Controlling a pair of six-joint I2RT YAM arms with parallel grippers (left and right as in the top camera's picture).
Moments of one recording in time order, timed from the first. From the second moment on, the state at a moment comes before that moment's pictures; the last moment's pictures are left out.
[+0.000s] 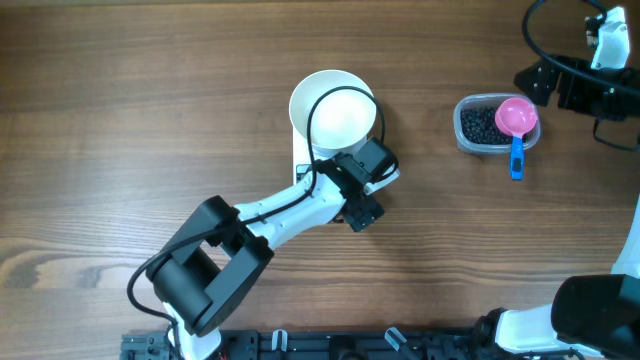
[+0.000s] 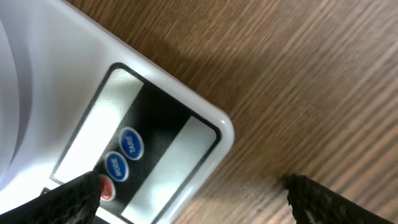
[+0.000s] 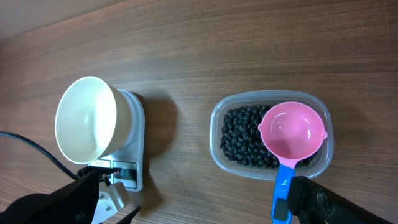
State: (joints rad) left arm -0.82 1.91 1.17 -0.50 -0.11 0.19; right arm -0.37 1.64 1.75 -1.21 -0.54 -0.18
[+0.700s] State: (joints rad) left arm -0.87 1.68 1.14 -0.67 0.04 0.00; right arm -0.37 1.64 1.75 -1.21 -0.54 -0.18
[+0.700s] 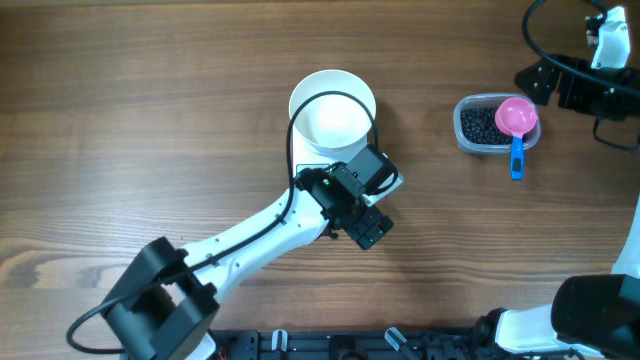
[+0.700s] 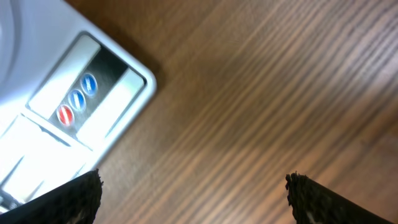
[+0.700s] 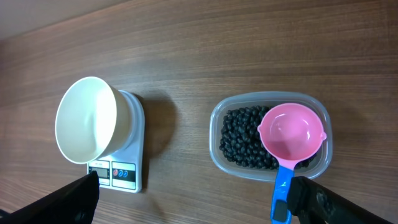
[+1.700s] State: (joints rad) left arm -0.20 1.53 1.14 -0.67 0.18 -0.23; right arm -0.37 1.64 1.75 -1.21 -0.54 -0.18
